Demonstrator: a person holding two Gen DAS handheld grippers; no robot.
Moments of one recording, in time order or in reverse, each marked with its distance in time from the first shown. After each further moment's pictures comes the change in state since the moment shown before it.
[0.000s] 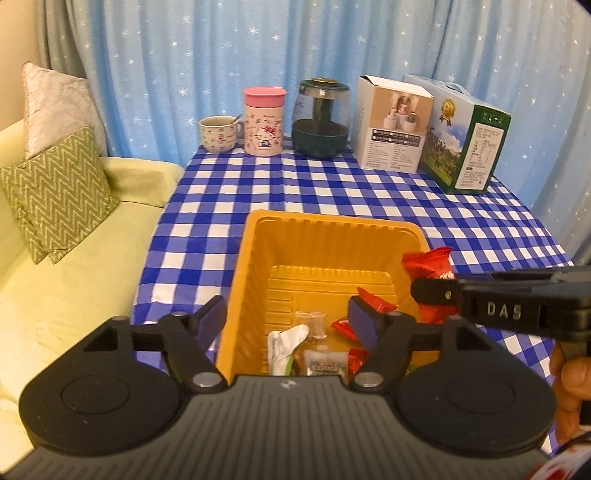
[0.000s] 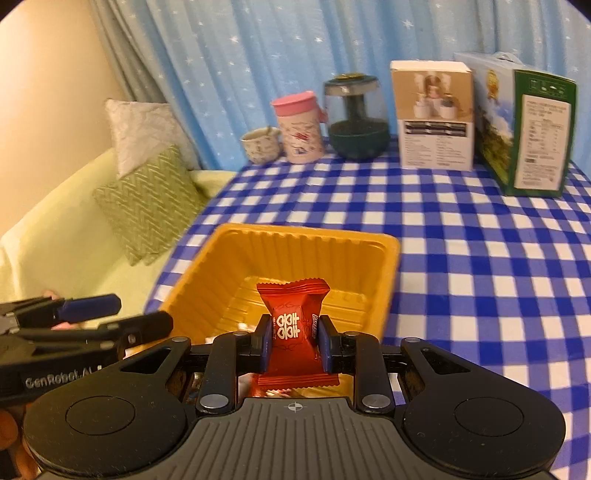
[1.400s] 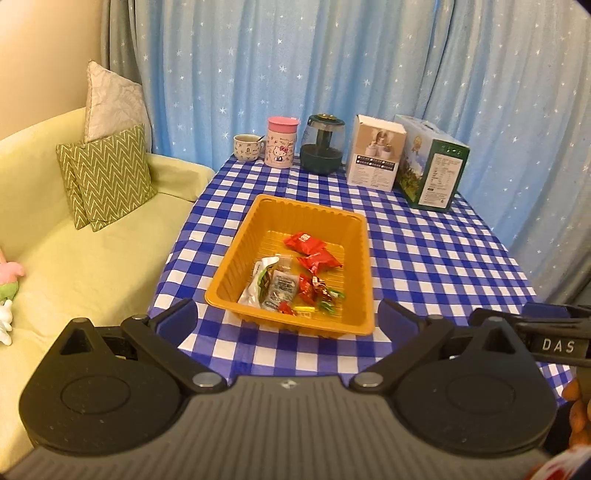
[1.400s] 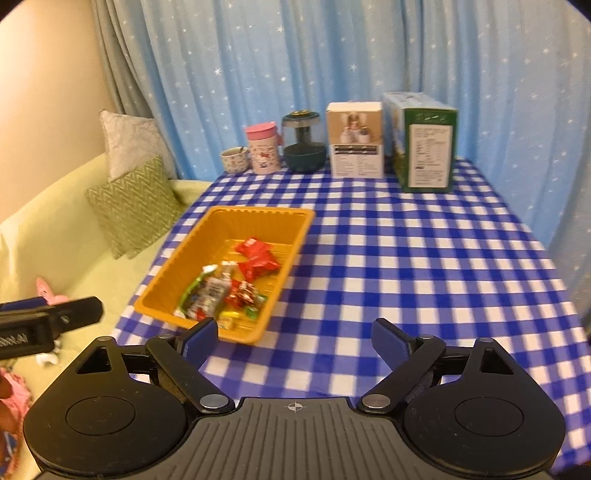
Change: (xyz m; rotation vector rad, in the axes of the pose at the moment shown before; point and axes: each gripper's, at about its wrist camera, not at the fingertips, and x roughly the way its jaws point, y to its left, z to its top) left arm -0.204 -0.067 -0.084 -0.125 -0.084 0.060; right arm -0.223 0.022 -0.098 -0.018 -0.060 -0.172
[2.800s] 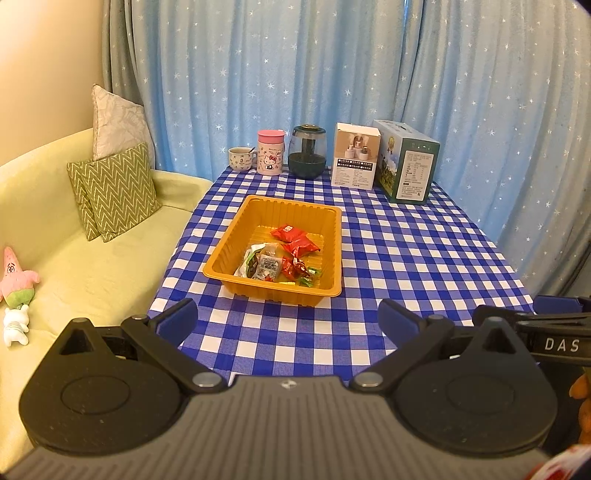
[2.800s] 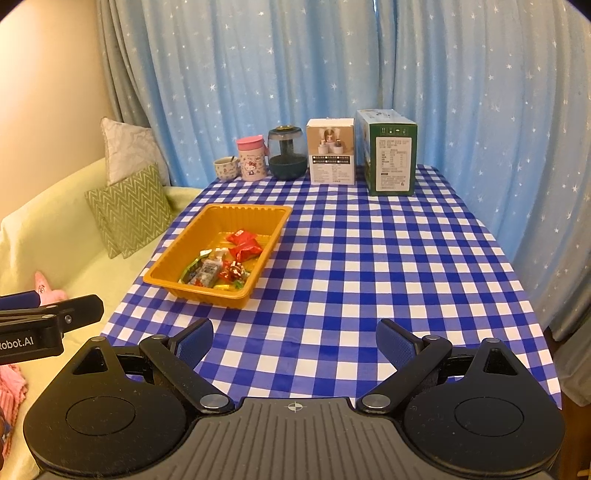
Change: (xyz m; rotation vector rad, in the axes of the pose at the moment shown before) left arm -0.083 -0.038 -0.046 0.049 -0.045 0.018; right arm -0.099 -0.011 -0.050 -0.011 -0.045 -0.033
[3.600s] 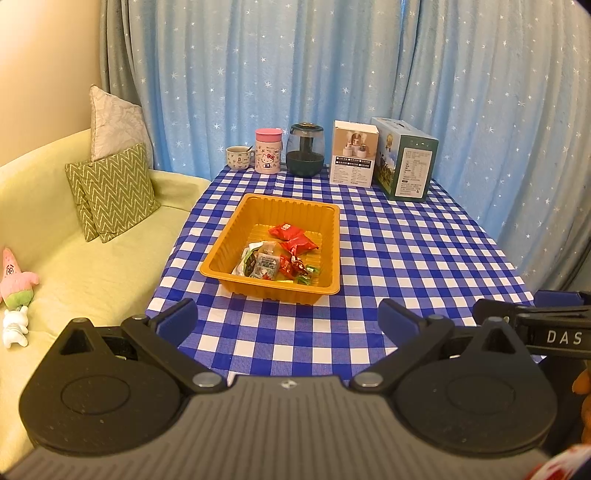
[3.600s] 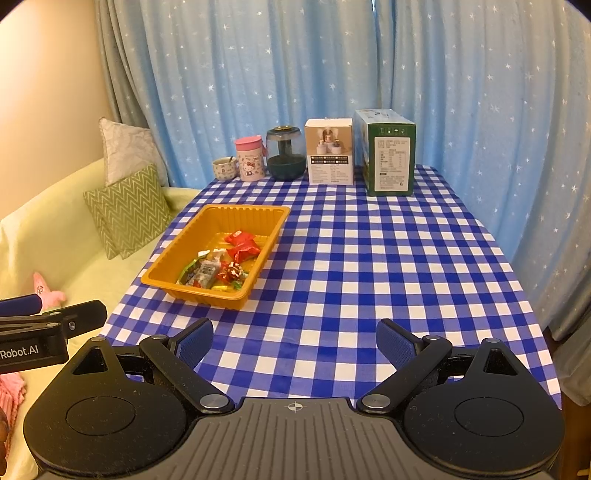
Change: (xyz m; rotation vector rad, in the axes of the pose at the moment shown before) left arm 0.004 -0.003 -0.002 0.005 0.002 -0.003; right arm 0.002 -0.006 0.002 0.004 0.000 0.005
